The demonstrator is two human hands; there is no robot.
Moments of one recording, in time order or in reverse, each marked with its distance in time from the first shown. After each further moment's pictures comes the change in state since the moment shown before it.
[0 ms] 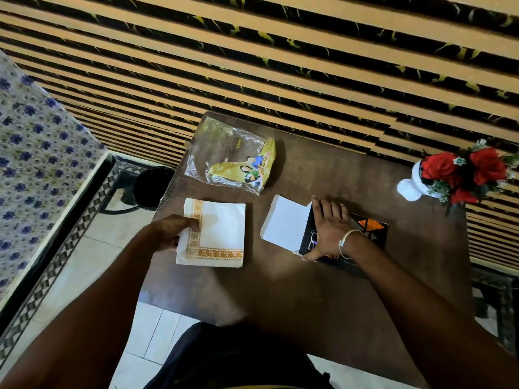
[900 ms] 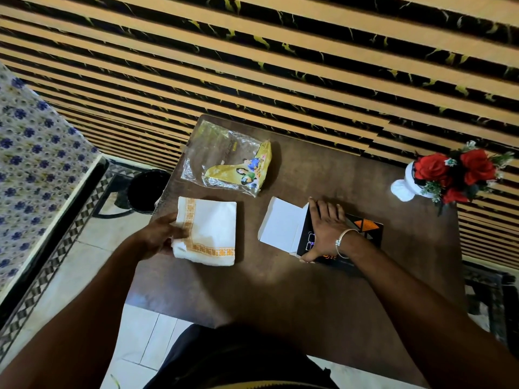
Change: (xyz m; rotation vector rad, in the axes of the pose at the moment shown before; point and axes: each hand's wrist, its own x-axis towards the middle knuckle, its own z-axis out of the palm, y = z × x) left_hand 0.010 -0.020 -0.021 -0.071 -0.064 0.208; right_hand -0.003 -0.002 -0.008 -0.012 -0.044 0.010
